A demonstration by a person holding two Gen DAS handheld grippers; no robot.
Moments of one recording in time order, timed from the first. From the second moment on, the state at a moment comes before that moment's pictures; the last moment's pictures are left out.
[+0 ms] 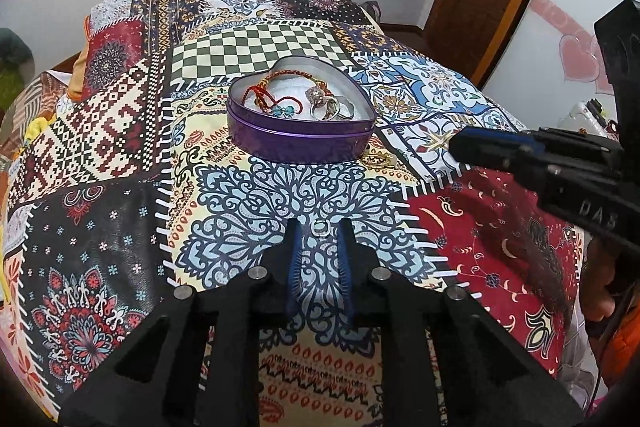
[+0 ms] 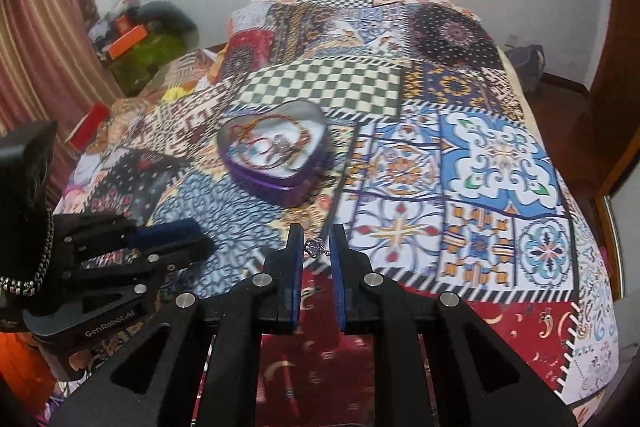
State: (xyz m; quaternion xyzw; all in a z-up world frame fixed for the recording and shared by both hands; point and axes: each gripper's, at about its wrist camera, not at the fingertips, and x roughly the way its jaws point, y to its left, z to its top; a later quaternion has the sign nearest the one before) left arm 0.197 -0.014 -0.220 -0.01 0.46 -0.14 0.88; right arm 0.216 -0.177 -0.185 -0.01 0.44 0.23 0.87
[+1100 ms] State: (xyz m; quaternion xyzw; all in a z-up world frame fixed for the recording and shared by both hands) left arm 0.198 0.017 -0.142 -0.03 0.36 -0.12 0.93; right arm 0.228 -0.163 -0.120 -0.01 0.36 0.24 0.90
